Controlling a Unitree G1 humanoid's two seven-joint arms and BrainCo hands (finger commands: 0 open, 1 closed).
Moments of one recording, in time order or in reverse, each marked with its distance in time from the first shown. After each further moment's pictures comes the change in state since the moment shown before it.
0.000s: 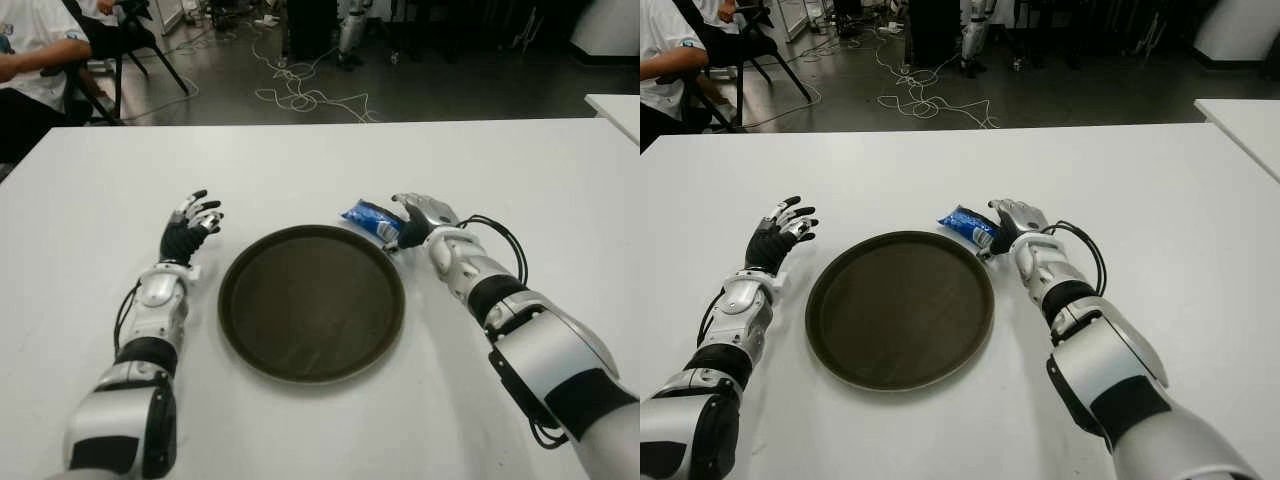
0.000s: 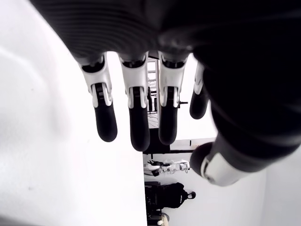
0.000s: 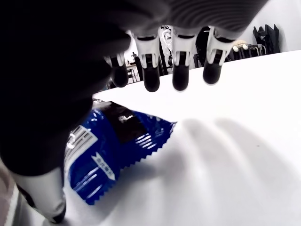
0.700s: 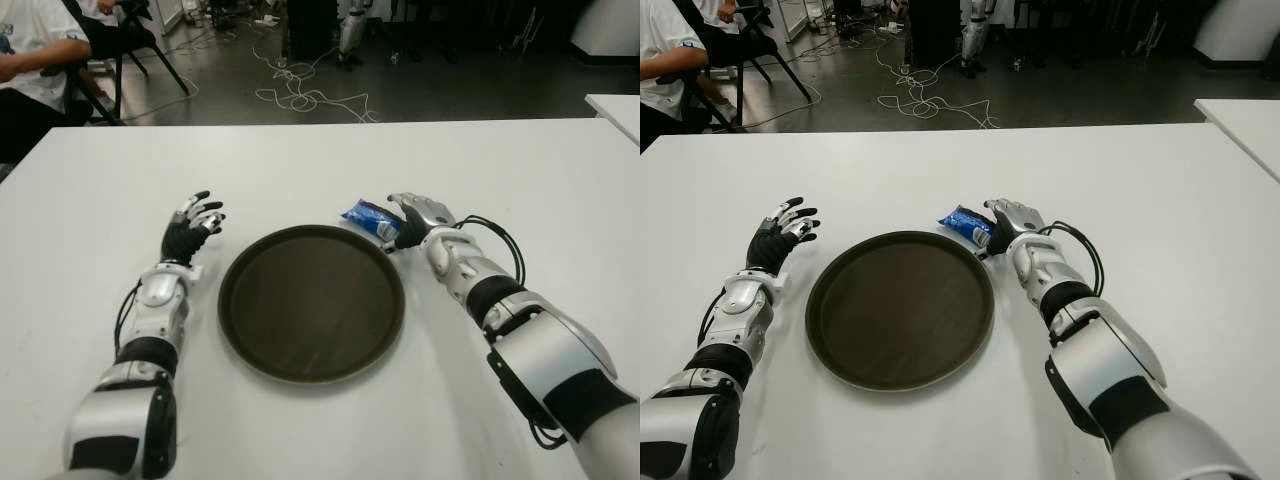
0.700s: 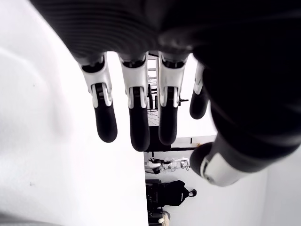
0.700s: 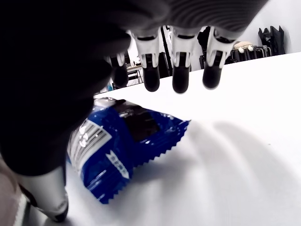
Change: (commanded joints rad) left arm -0.003 -0.006 0.000 -0.003 -0.006 0.008 0.000; right arm 0.006 0.008 0.014 0.000 -0.005 -0.011 -0.006
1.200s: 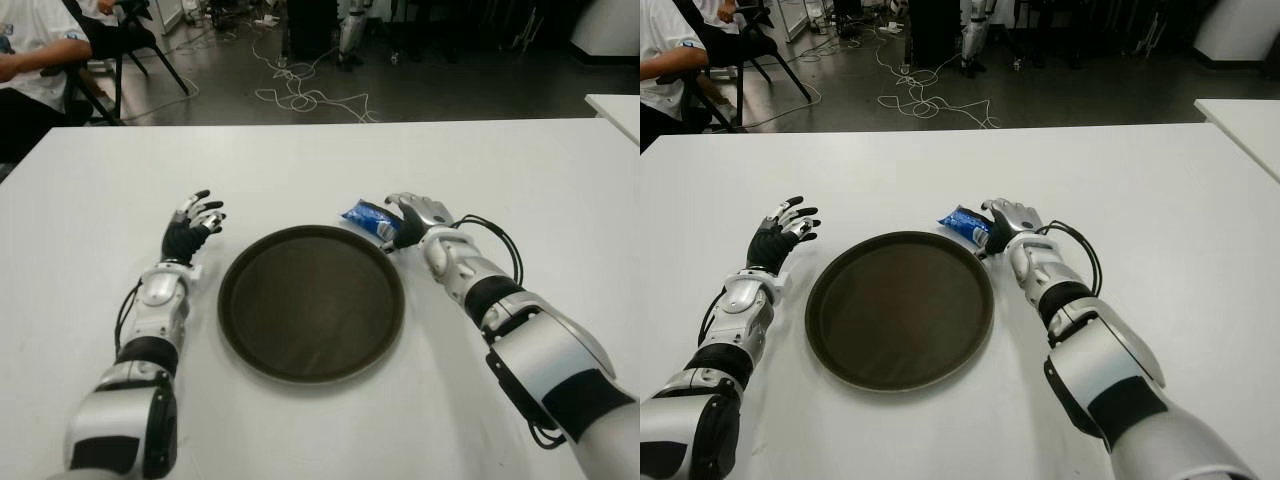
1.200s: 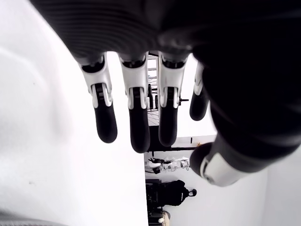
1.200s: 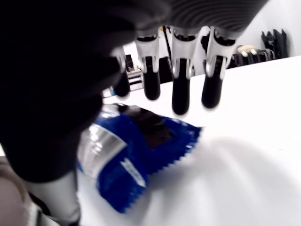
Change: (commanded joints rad) left arm 0.007 -0.002 -0.002 -0.008 0.003 0.003 0.010; right arm 0.009 -0.002 0.004 -0.004 0.001 -0.029 -0.058
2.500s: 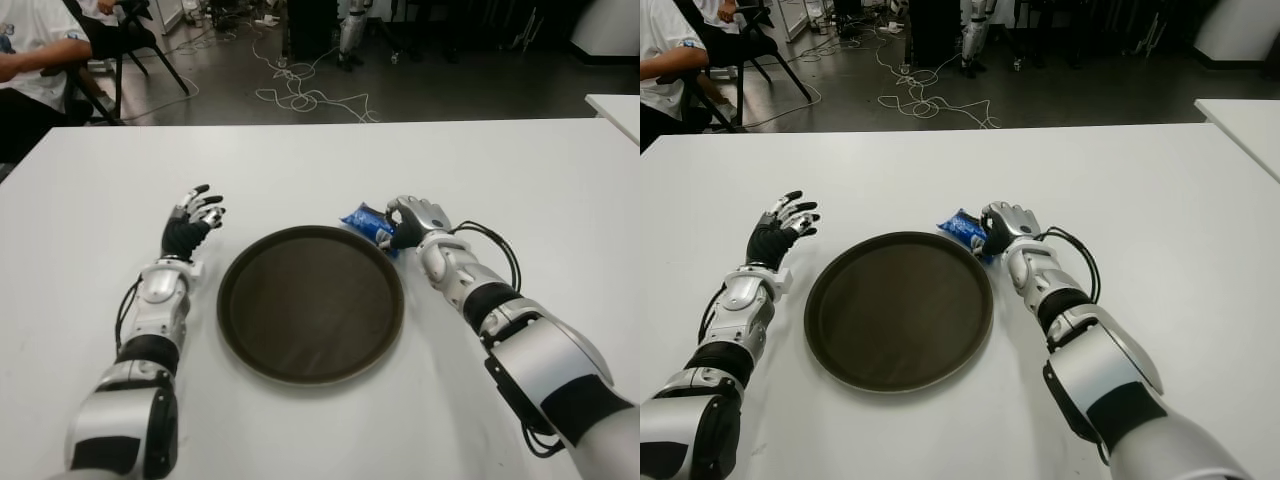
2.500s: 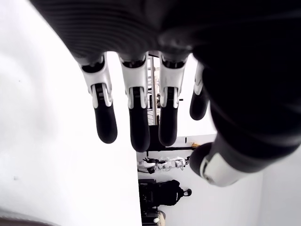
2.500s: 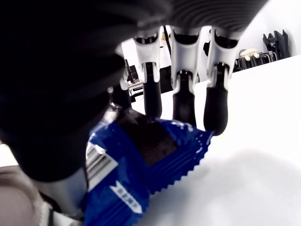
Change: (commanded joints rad) left arm 0.014 -0.005 -0.003 -0.034 -0.002 -0.001 0.006; right arm 0.006 -0.004 -0.056 -0.006 0.024 -0.042 -0.035
